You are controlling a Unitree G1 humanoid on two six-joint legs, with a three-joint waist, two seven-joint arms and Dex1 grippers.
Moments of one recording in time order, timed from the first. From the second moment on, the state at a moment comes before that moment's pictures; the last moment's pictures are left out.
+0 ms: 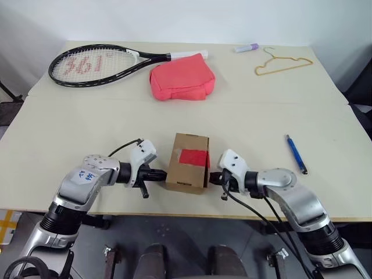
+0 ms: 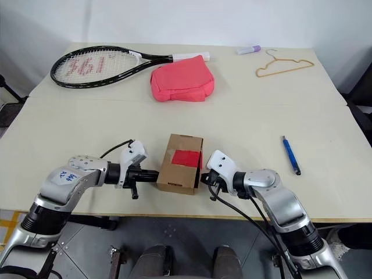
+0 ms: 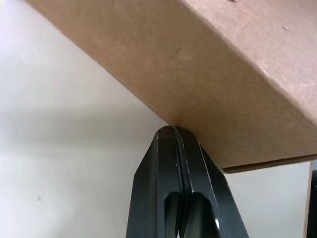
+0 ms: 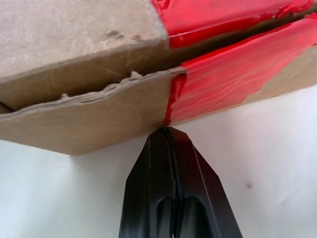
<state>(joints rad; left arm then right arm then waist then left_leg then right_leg) -0.46 0.67 -0.17 -0.19 -0.35 0.92 -0.91 -0.35 -0.54 0.24 -0.32 0.20 0.71 0.86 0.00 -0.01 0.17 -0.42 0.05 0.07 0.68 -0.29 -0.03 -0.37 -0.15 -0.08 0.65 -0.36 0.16</state>
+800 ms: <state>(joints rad) -0.72 0.51 -0.21 0.05 -0.32 0.66 -0.97 -0.60 -0.58 0.02 -0.26 0.57 1.19 0.75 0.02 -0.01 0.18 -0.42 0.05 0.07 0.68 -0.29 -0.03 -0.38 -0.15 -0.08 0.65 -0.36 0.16</state>
